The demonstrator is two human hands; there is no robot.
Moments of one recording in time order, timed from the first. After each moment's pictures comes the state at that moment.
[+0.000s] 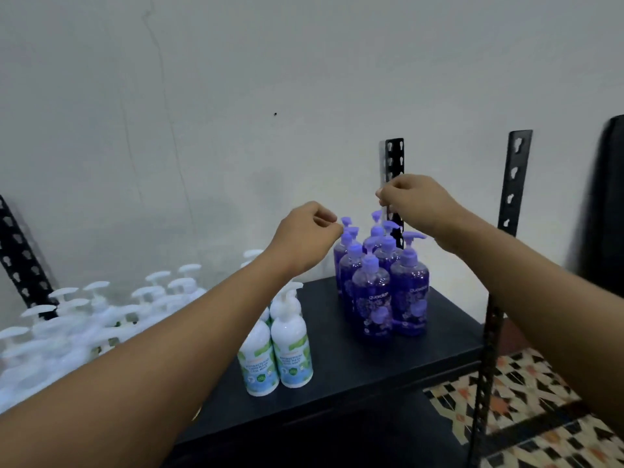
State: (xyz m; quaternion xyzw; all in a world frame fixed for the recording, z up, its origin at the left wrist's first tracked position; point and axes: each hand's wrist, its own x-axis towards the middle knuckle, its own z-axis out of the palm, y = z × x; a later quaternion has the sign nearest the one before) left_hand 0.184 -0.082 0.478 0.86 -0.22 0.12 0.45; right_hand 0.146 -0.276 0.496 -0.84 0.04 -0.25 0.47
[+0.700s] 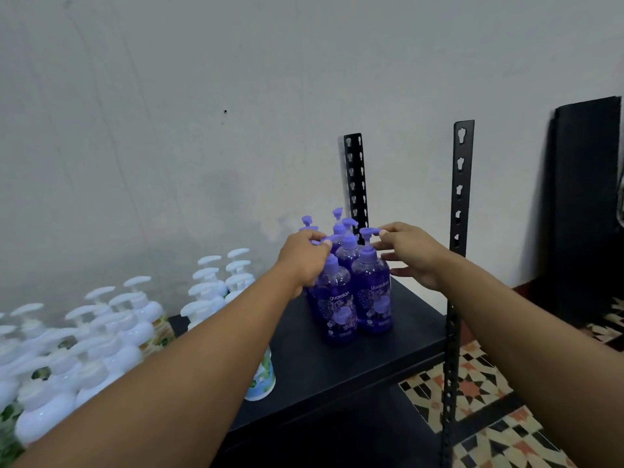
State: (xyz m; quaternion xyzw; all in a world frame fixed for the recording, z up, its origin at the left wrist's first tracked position) left_hand 0.224 -0.159 0.422 0.83 -0.14 -0.03 0.54; right_hand 0.155 -0.340 0.414 -0.75 0.14 -0.12 0.64
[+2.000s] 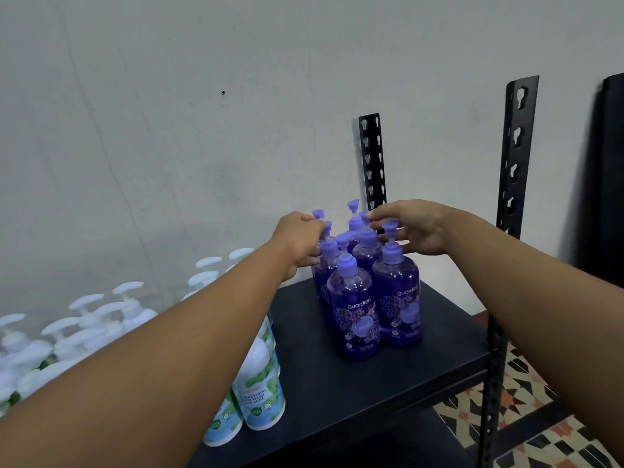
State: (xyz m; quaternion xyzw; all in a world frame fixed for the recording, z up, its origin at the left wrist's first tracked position) left_hand 0.285 -0.154 0.433 0.82 -0.11 -0.05 0.55; right_hand 0.246 -0.362 0.423 -0.73 0.12 0.00 0.68
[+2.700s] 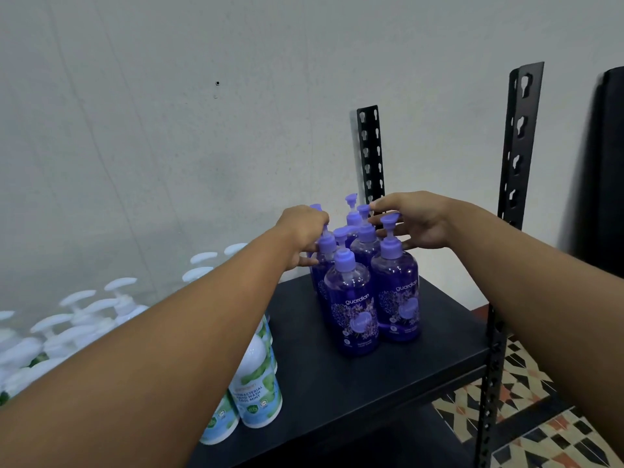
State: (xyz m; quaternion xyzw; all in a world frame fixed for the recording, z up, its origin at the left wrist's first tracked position) left_hand 0.281 -0.165 0.439 0.83 -0.08 -0.08 0.54; right_hand 0.255 -0.372 0.418 -0.72 0.11 0.00 0.69
